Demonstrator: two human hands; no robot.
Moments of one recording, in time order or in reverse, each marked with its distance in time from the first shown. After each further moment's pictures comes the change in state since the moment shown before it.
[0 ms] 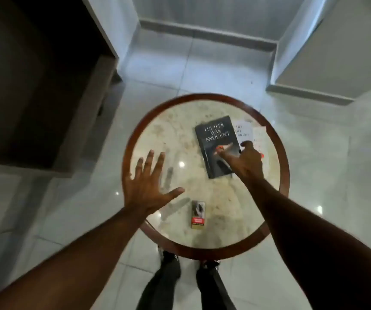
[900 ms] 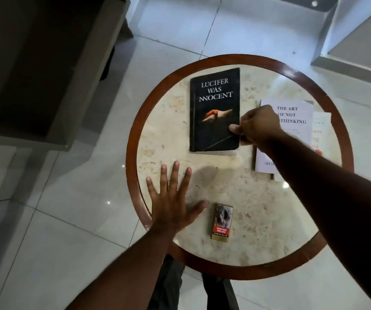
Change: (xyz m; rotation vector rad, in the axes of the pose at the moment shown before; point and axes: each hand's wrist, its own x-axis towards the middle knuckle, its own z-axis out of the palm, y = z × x) left_hand 0.011 -0.027 0.167 -0.034 0.088 -0.022; right_hand 0.092 -0.065 0.082 0.004 -0.292 0.086
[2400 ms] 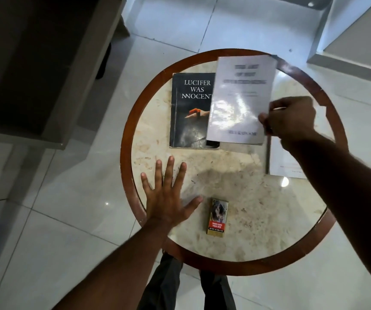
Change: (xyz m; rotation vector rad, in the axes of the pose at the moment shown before) left_hand 0.002 -0.003 0.007 0.040 0.033 -0.009; right_hand -0.020 0.028 -0.038 0.262 0.336 0.024
